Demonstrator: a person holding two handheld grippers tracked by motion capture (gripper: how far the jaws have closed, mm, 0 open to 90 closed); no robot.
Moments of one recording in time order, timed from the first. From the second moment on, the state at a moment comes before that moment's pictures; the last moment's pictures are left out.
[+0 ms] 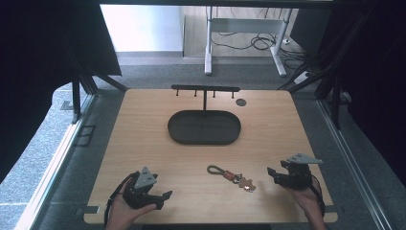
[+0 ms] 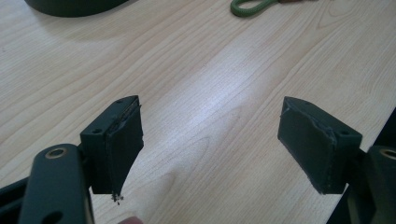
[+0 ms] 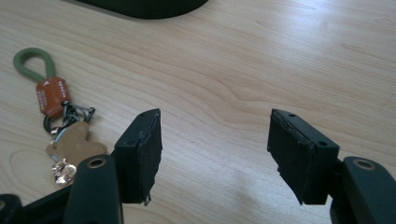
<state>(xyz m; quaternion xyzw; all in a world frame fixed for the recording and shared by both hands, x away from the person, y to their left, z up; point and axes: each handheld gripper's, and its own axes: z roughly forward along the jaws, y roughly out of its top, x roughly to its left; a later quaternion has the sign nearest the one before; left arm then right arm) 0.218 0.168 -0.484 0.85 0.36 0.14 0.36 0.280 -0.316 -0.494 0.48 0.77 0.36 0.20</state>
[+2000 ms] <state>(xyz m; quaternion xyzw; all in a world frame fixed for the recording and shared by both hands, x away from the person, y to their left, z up) 0.218 0.177 -0.481 0.85 0.37 0.13 0.36 0.305 -0.226 -0.451 0.34 0.90 0.27 0.10</state>
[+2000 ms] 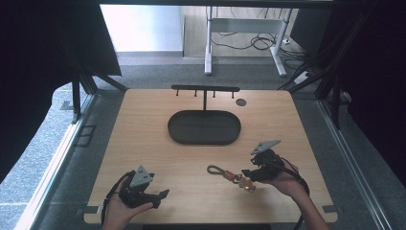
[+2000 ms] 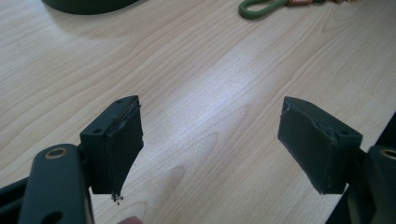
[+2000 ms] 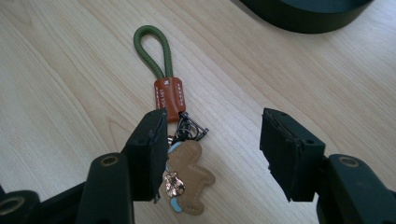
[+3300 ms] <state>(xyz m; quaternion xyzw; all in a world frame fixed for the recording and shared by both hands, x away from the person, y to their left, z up) 0.220 0.178 -0.484 0.85 0.38 0.13 0.36 0.325 -0.176 -0.485 0.30 0.93 0.21 0.05</state>
